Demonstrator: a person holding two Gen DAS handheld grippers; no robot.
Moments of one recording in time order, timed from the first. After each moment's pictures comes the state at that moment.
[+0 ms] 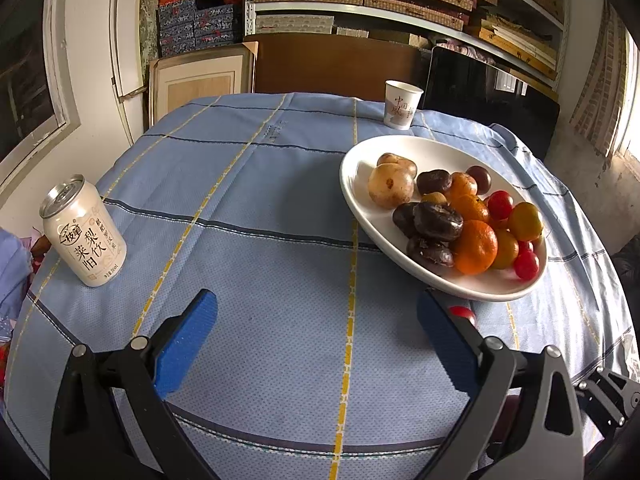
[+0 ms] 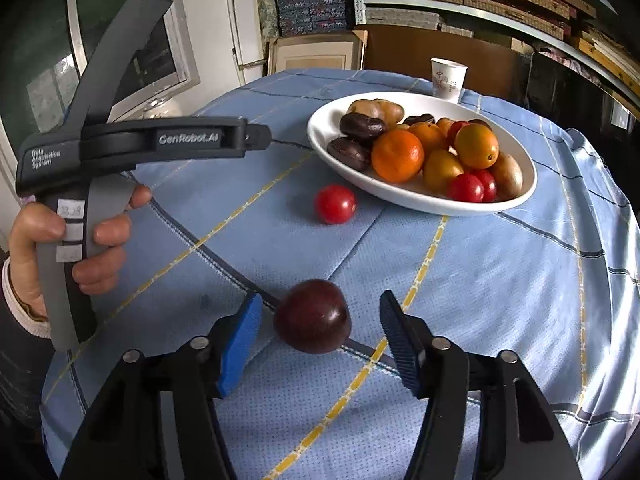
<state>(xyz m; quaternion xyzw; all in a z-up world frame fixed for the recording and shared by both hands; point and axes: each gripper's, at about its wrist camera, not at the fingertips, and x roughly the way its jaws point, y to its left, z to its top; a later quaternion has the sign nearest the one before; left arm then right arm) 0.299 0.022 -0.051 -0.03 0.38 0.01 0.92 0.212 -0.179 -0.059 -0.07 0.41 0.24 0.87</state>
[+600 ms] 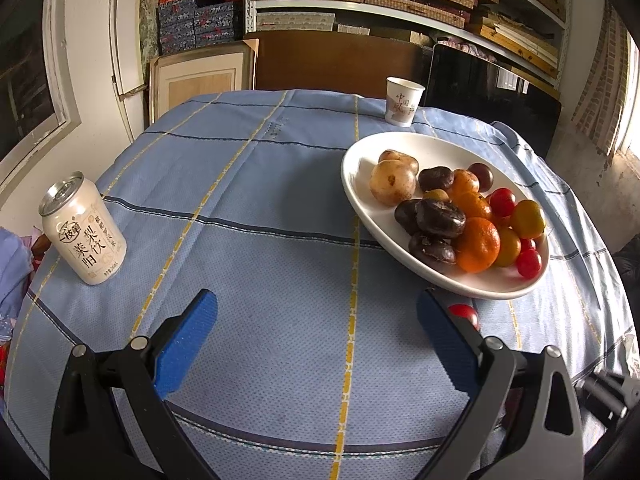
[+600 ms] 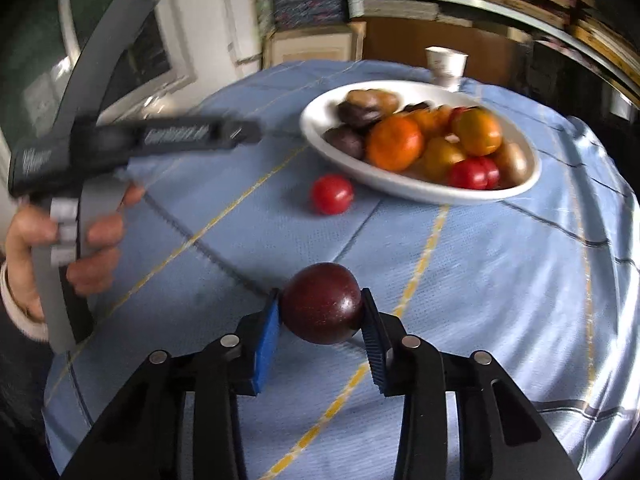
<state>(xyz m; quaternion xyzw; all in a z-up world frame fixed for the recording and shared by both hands) 0.300 0.021 -0.056 -0.03 0.38 0.00 0.92 0.219 -0.188 -0.062 -0.05 0.42 0.23 0.88</state>
